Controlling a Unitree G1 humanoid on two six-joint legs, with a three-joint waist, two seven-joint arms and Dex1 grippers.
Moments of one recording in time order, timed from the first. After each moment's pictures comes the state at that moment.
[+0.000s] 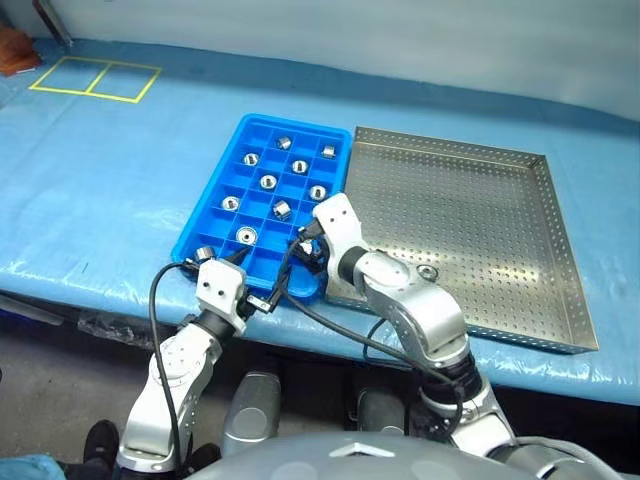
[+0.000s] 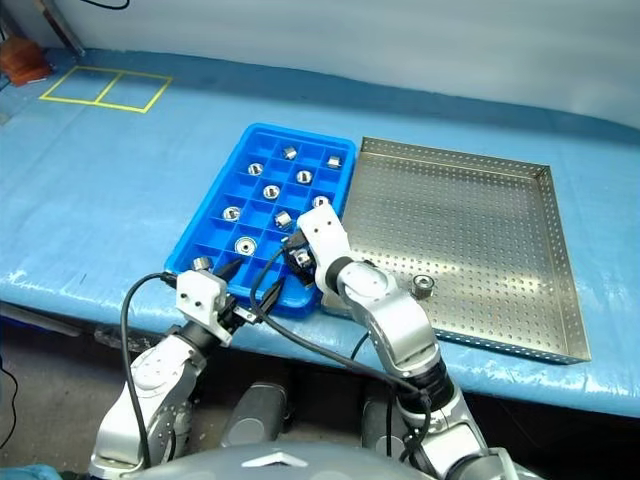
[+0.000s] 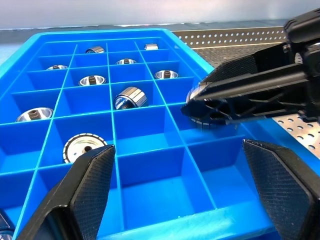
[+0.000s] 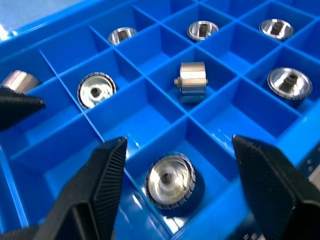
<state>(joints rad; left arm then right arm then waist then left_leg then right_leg) 0.27 0.25 -0.13 -0.53 -0.16 0.28 -0.33 -0.32 -0.05 0.33 -0.43 0.10 1.06 0.20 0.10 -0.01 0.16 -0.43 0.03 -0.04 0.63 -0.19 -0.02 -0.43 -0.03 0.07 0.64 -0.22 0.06</state>
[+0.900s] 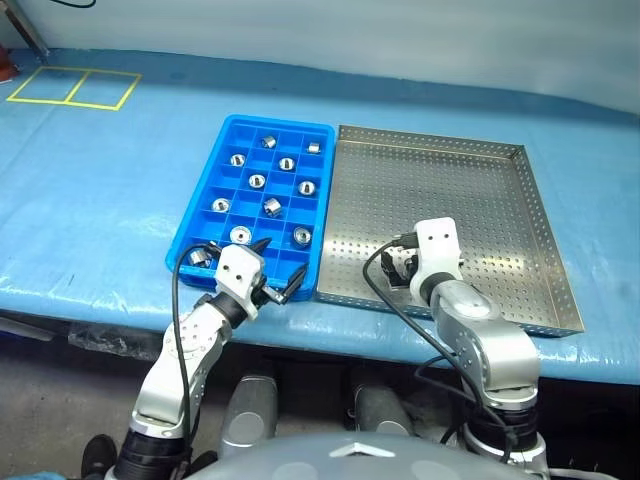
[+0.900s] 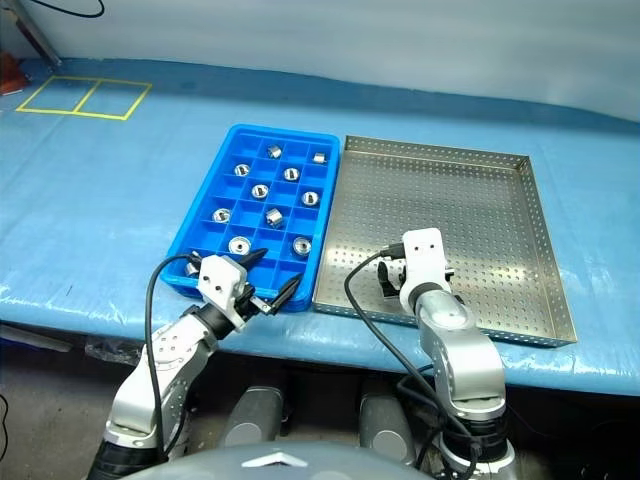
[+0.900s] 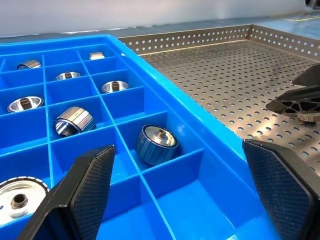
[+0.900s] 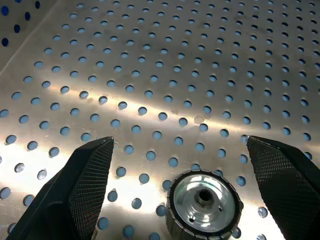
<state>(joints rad) 0.13 0.26 -0.17 -0.43 -0.17 0.32 -0.42 -0.06 -0.13 0.02 -0.62 0.04 1.16 0.03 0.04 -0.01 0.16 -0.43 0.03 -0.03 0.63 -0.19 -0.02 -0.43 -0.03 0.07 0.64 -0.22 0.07</state>
